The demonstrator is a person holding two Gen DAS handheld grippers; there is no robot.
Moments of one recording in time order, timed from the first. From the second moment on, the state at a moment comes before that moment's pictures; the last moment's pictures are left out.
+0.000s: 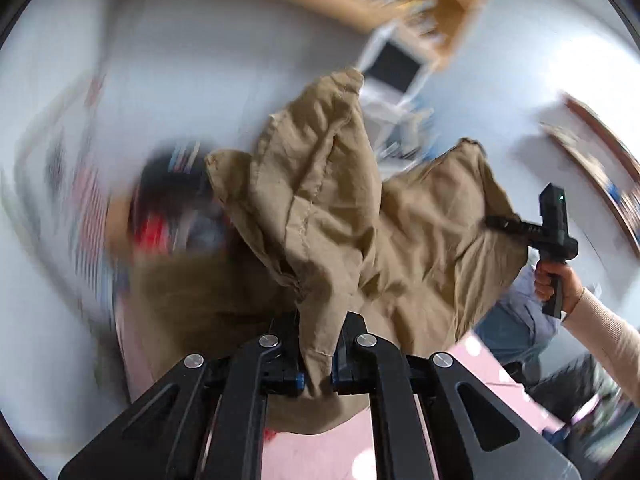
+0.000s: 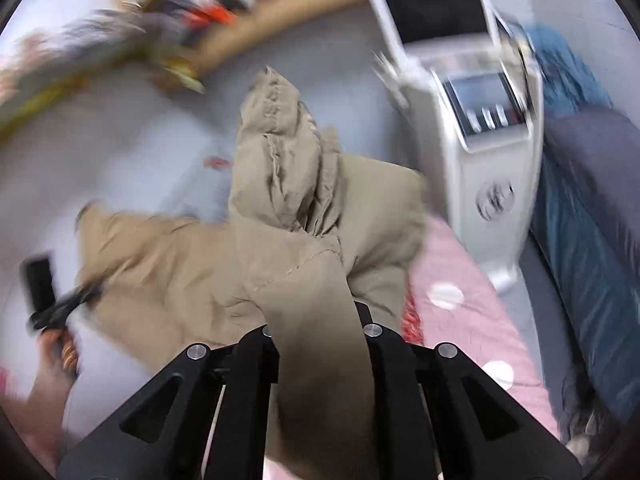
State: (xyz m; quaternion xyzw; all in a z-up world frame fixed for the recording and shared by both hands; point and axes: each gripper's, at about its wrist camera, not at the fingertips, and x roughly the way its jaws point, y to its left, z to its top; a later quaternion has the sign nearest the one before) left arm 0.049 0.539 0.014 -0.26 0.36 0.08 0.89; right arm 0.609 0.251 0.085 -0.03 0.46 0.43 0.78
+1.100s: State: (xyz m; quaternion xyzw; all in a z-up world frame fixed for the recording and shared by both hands) left arm 0.074 0.548 -0.007 -0.22 0.36 0.22 0.88; right arm 0.653 0.260 0.006 -0.05 0.44 0.17 0.88
